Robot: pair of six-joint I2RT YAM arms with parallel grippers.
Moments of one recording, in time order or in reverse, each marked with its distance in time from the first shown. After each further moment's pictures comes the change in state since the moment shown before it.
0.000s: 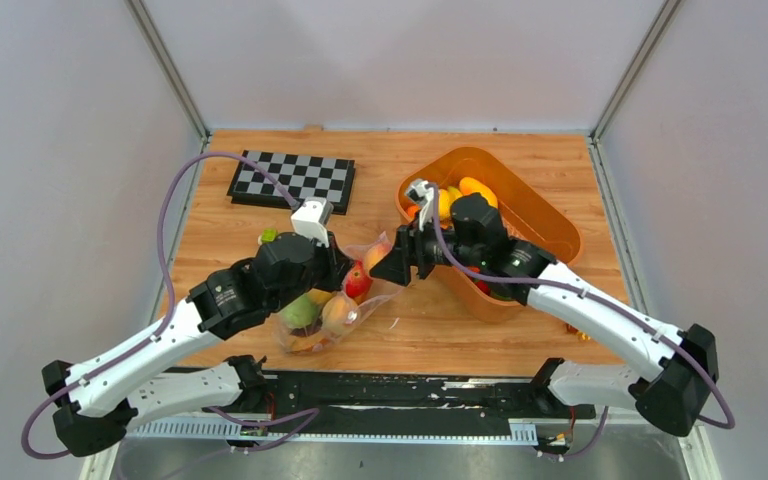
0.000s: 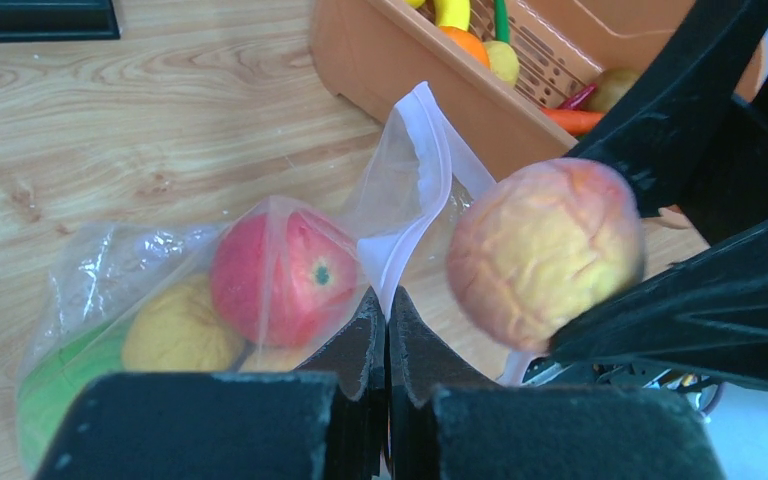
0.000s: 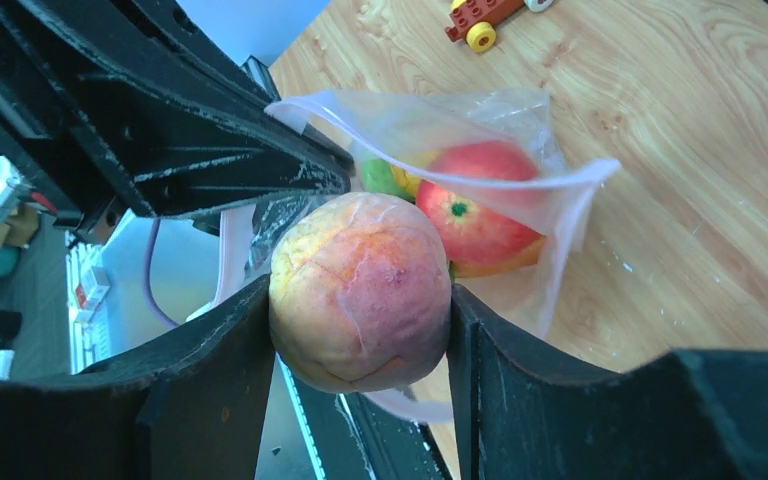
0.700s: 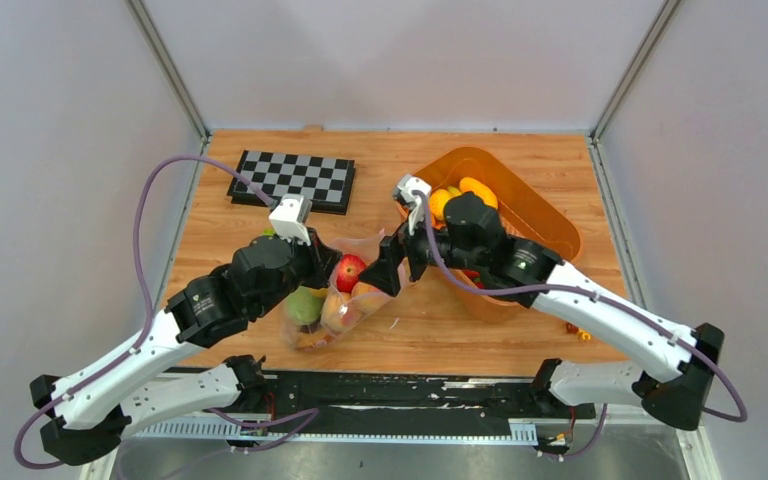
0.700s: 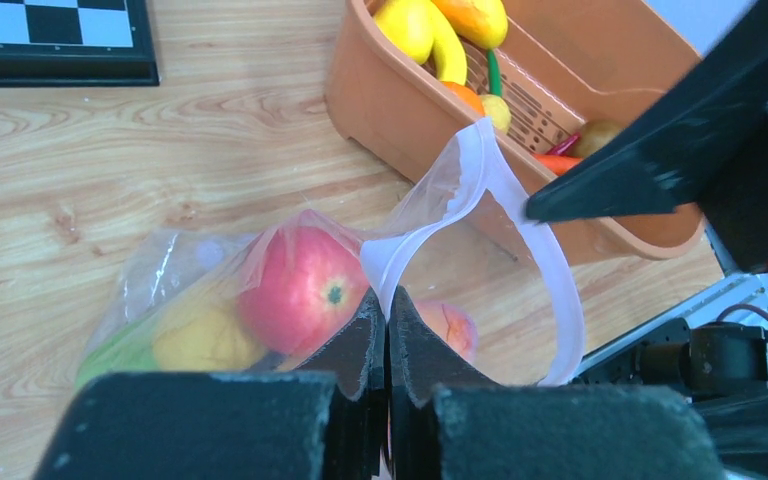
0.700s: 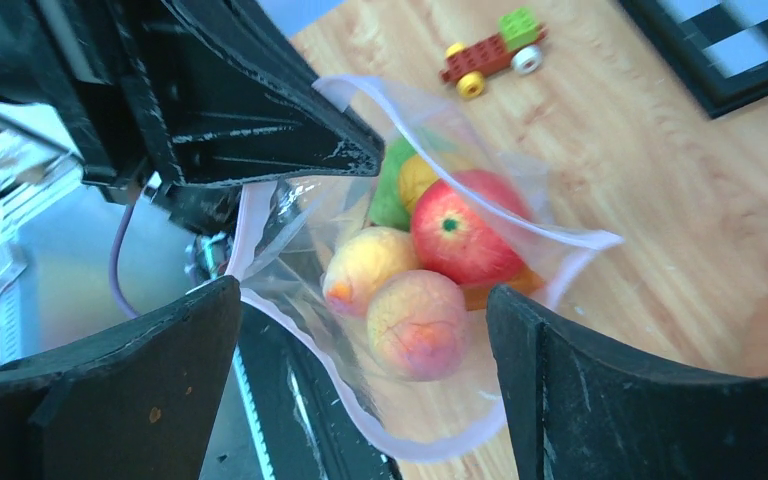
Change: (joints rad) left arm 0.005 -0.082 0.014 -0.006 -0.048 0.015; right arm 0.152 0.059 0.182 -0.130 0.131 -0.192
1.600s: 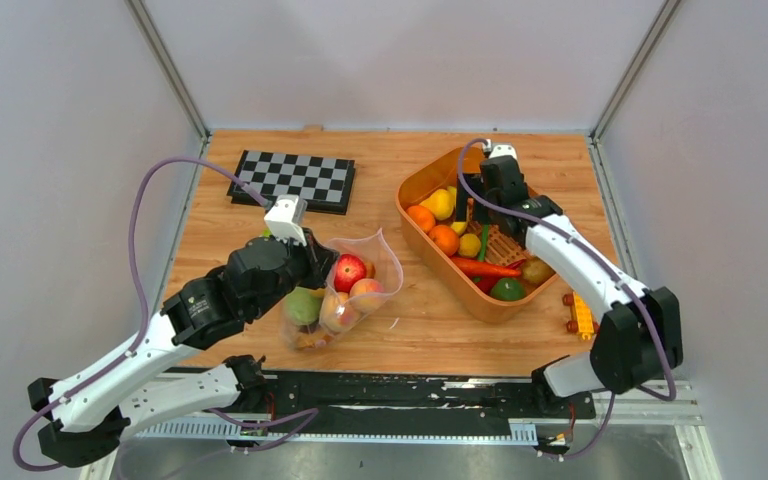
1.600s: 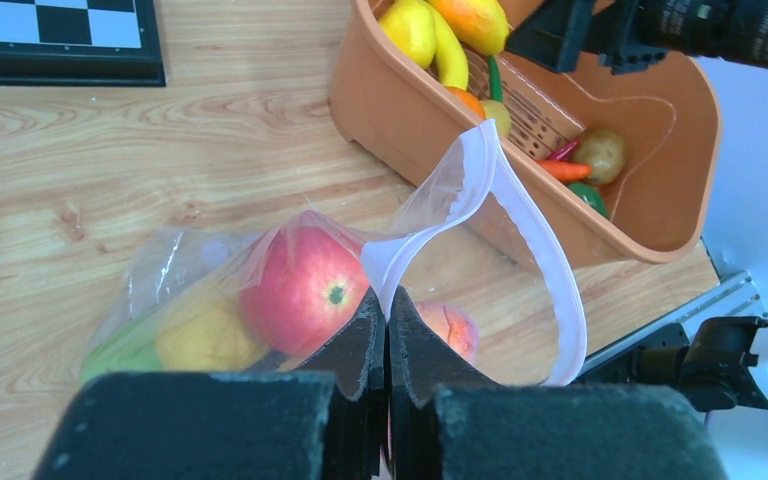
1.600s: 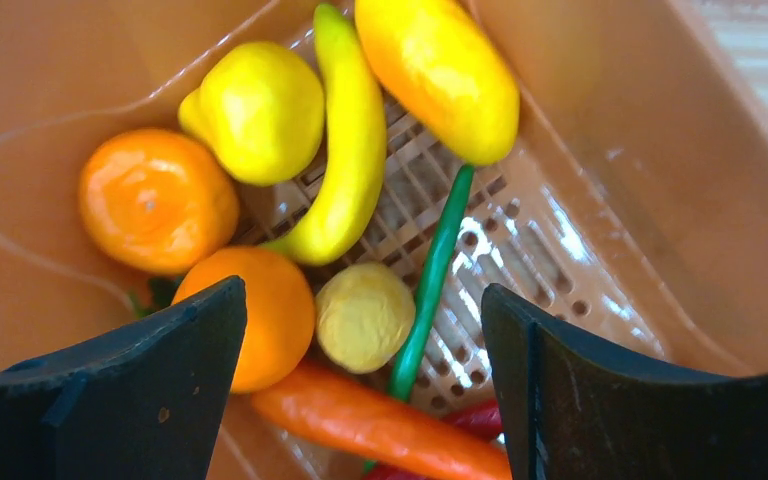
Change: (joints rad) left arm 0.000 -0.020 0.000 -0.011 -0.016 -0.008; right arm -0.548 0.174 -0.059 -0.149 0.531 0.047
